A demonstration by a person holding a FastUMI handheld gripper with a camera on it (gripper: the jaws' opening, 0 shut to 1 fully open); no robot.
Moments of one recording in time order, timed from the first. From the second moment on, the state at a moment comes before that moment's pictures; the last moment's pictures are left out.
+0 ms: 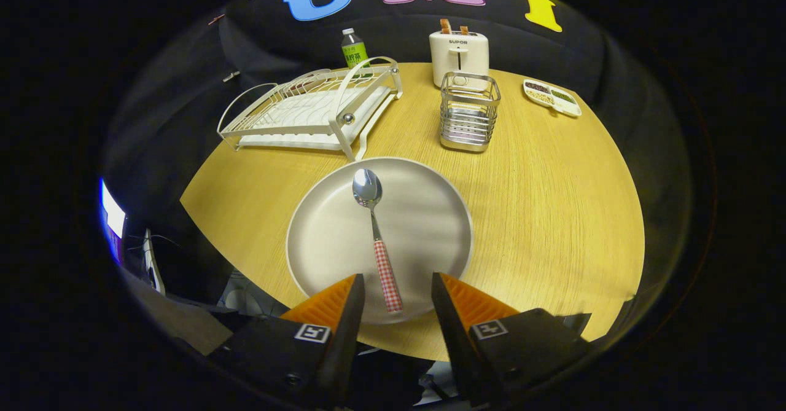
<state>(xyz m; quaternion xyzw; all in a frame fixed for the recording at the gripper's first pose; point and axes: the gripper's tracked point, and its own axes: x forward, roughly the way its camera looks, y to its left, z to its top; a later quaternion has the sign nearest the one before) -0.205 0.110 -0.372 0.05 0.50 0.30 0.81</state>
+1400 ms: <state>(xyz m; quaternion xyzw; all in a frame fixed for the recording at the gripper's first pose) 0.046 0.000 -0.038 0.11 0.12 0.22 0.96</state>
